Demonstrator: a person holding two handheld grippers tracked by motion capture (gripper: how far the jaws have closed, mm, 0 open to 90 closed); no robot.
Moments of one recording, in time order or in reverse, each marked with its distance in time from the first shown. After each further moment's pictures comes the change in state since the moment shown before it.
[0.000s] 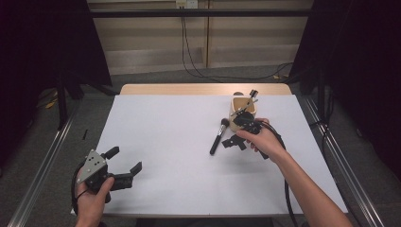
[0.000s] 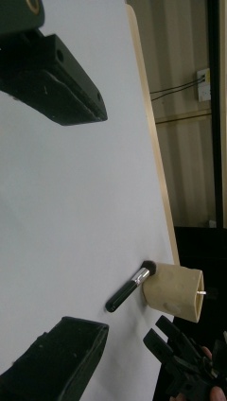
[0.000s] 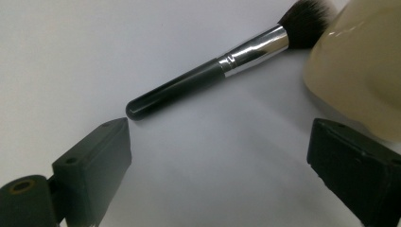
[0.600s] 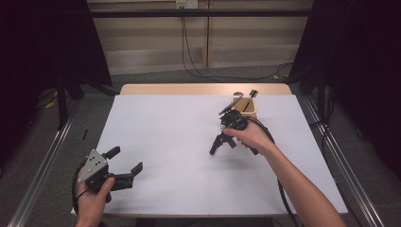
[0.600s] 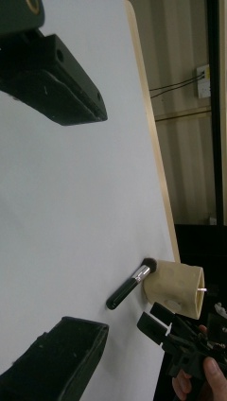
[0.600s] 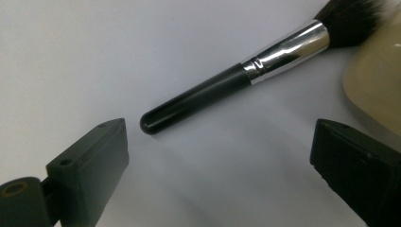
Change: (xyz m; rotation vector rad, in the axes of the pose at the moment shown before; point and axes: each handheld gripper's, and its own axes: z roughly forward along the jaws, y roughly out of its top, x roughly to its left) left arm 0.000 0.000 0.000 0.002 -0.009 0.005; right arm 0.014 0.028 0.020 0.154 0.007 0.029
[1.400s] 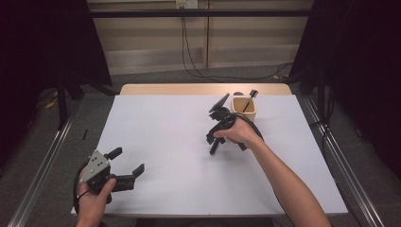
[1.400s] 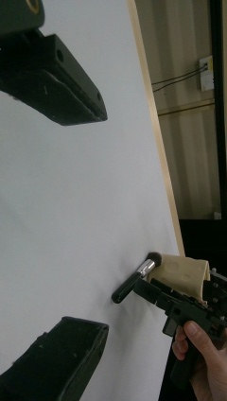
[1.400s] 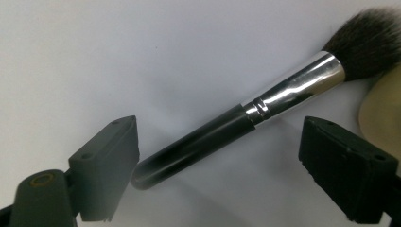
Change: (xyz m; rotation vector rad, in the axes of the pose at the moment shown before) left arm -0.003 0.000 0.001 0.016 -0.021 0.014; right arm 0.008 0.031 0.027 0.066 -0.078 0.051
